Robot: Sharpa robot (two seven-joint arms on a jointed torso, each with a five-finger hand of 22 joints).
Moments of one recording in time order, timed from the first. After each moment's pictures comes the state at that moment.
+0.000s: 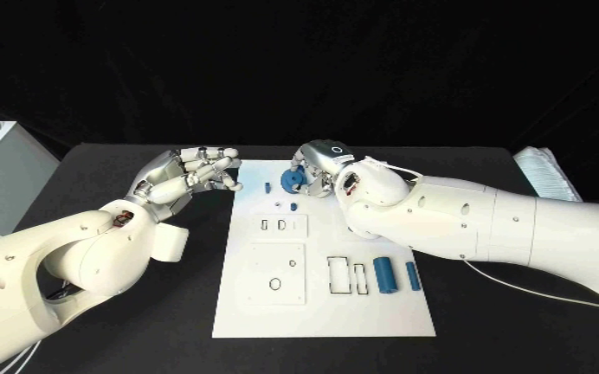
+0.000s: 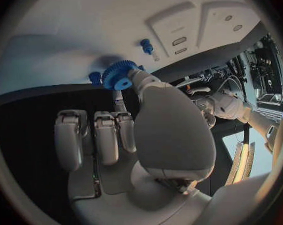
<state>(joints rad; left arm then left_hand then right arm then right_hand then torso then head) 1.21 -1.00 0.01 1.72 -0.05 -0.23 0.42 1.44 -0.18 0.45 0.16 0.05 0.85 0.22 0.25 0.18 1.10 0.15 0.07 0.07 1.05 0.08 0.60 0.48 0.18 1.02 0.18 0.44 0.24 1.32 -0.56 -0.14 1.35 -1.60 -0.49 -0.33 1.42 -0.24 0.36 0.26 0.28 1.04 0.13 0.15 0.34 1.47 0.05 1.52 1.31 1.47 -0.03 1.56 1.31 0.03 1.46 0.08 1.50 1.31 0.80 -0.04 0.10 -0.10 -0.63</state>
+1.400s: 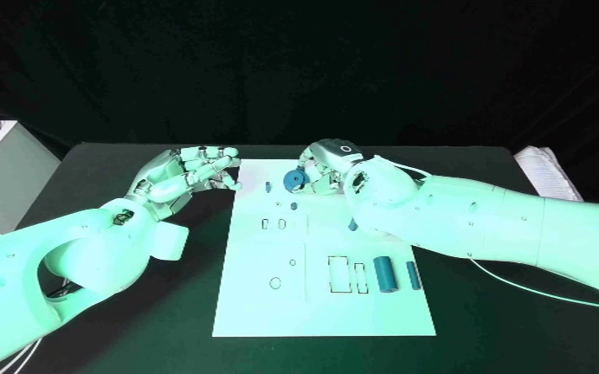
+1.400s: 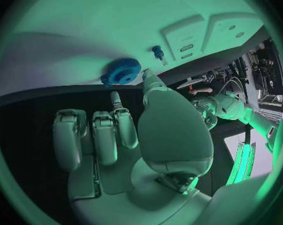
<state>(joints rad) 1.21 -1.01 0.01 1.71 -0.05 -0.23 0.41 1.44 -0.18 0.45 0.16 0.05 0.85 0.22 0.25 0.18 1.10 0.15 0.07 0.07 1.05 0.08 0.60 0.48 0.18 1.02 0.17 0.45 0.25 1.32 -0.60 -0.14 1.35 -1.58 -0.50 -0.30 1.29 -0.20 0.05 0.30 0.14 0.93 0.16 0.08 0.32 1.46 0.08 1.43 1.31 1.47 0.00 1.56 1.31 0.03 1.47 0.10 1.48 1.31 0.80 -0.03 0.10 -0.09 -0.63</state>
